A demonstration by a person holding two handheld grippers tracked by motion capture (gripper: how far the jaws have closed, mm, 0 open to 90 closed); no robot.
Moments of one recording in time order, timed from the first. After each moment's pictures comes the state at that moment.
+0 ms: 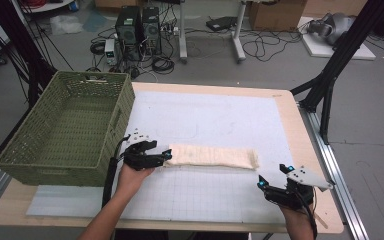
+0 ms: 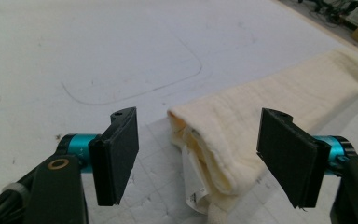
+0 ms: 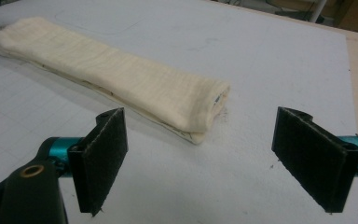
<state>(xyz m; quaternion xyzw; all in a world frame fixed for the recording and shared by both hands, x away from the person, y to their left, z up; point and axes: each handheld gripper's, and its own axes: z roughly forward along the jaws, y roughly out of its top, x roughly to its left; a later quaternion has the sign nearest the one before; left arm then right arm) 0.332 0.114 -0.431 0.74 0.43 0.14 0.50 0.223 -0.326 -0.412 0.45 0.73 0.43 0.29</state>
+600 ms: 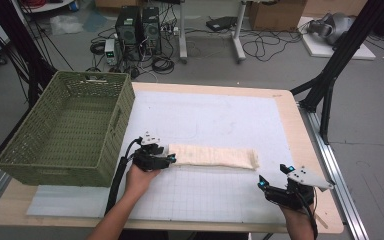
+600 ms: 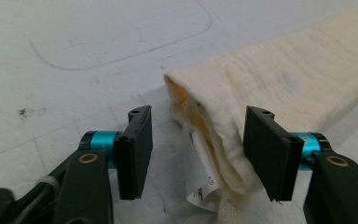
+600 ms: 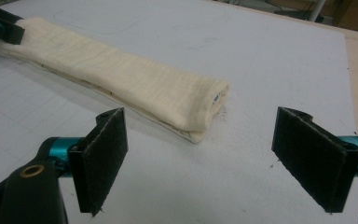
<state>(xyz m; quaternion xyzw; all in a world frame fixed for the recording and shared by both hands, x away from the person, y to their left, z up) 0.340 0.094 -0.450 0.78 0.43 0.13 0.44 0.222 -0.326 -0.412 0.45 0.73 0.43 0.29</state>
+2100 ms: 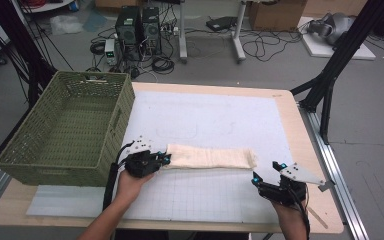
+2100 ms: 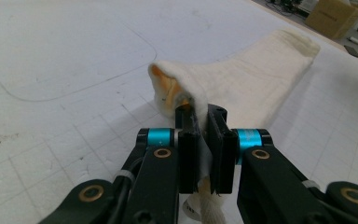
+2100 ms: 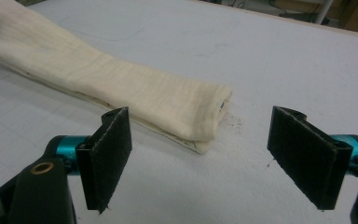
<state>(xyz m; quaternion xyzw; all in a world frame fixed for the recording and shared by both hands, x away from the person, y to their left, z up) 0.315 0.115 -0.441 0.76 0.36 0.11 0.53 0.234 -0.312 -0.417 0.45 0.73 0.44 0.28</state>
